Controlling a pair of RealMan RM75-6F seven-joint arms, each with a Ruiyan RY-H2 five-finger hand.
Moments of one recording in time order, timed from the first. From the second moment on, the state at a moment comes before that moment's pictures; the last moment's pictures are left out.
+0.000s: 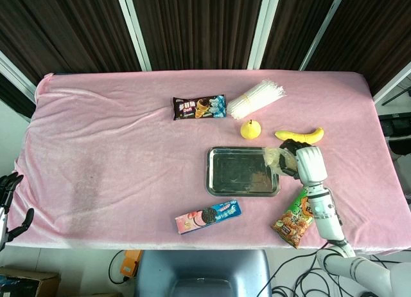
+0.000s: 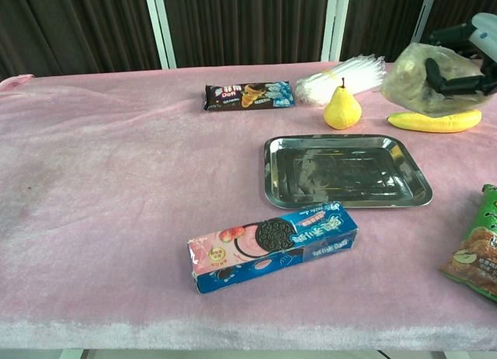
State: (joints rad) left arm -0.06 -1.13 -0.07 -1.50 1.54 1.60 -0.13; right arm 0.53 -1.65 0.19 -1.02 -1.48 1.37 0.26
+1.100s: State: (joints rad) left arm -0.07 -1.14 -0.06 -1.51 1.55 1.59 -0.06; right arm 0.35 -1.23 0.17 -1.46 -1.18 1.21 0.18
